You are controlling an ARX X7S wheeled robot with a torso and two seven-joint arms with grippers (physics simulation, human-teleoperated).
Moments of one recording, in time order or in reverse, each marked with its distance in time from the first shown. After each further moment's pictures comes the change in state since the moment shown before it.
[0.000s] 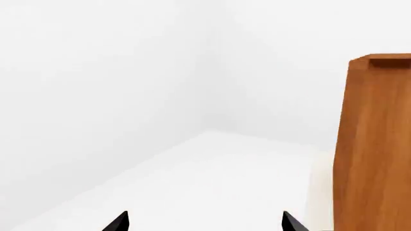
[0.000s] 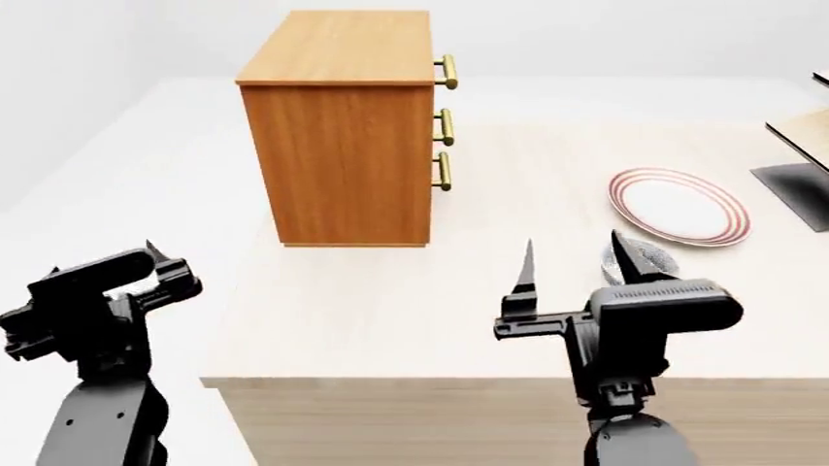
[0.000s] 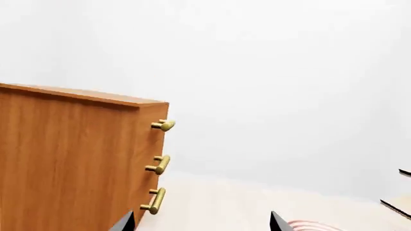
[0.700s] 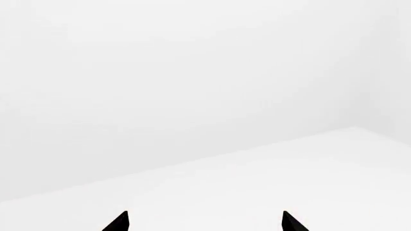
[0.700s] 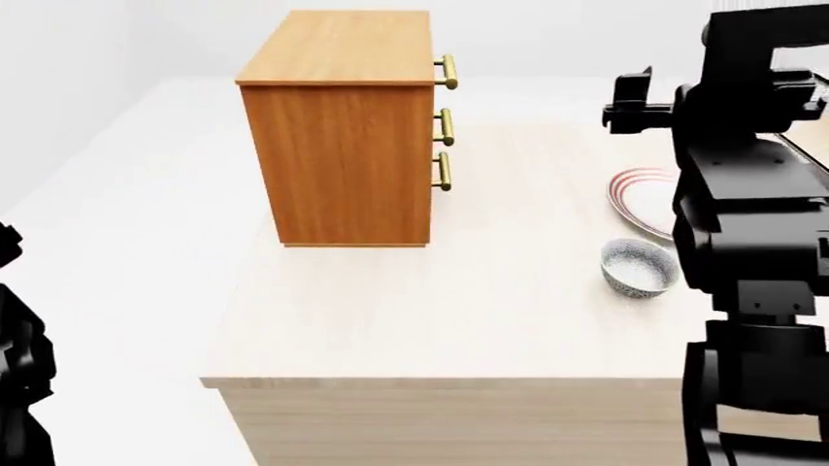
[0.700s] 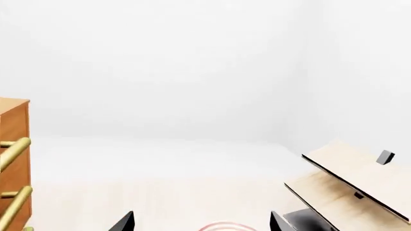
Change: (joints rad) left arm -0.656 -0.230 -0.162 -1.059 0.122 0.255 -0.175; right arm 0.927 0.055 0.077 0.718 -0.027 0.426 -0.048
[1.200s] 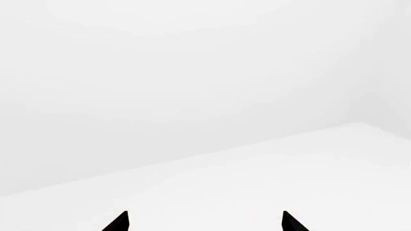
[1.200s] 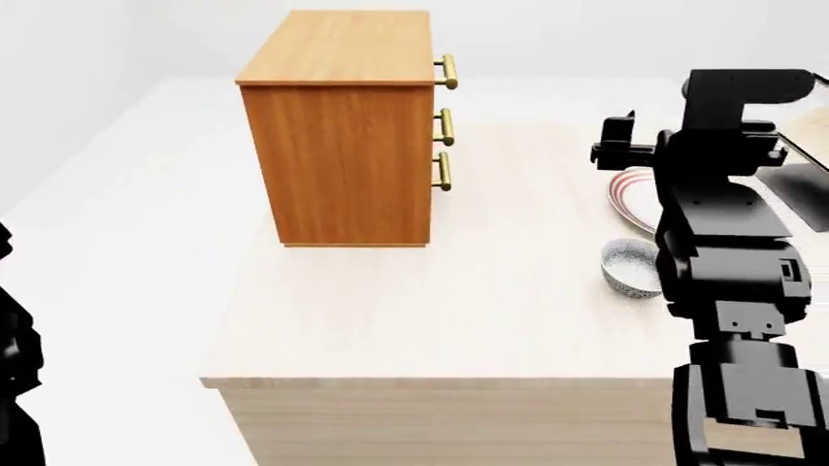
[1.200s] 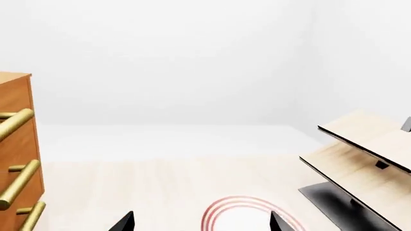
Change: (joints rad) left arm -0.041 -0.019 -0.015 -0.025 0.015 -0.041 0.004; right arm -0.056 -0.012 0.032 0.194 0.032 -0.192 -0.015
